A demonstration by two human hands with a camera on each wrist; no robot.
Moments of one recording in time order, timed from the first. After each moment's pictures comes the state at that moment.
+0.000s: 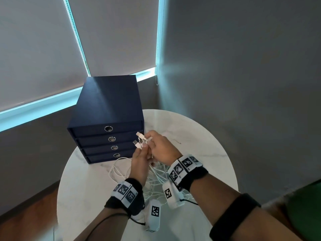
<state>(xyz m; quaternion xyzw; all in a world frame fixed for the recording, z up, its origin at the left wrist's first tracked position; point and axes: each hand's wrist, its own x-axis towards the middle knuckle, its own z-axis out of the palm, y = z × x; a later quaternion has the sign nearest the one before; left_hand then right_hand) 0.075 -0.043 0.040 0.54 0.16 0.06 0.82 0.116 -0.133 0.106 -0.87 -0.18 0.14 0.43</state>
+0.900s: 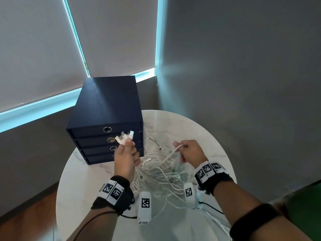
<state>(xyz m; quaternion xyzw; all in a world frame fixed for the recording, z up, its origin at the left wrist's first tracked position) 0.080 -0.007 0.051 0.49 0.20 0.12 0.84 0.135 -0.223 0.067 -0.84 0.01 0.11 0.53</state>
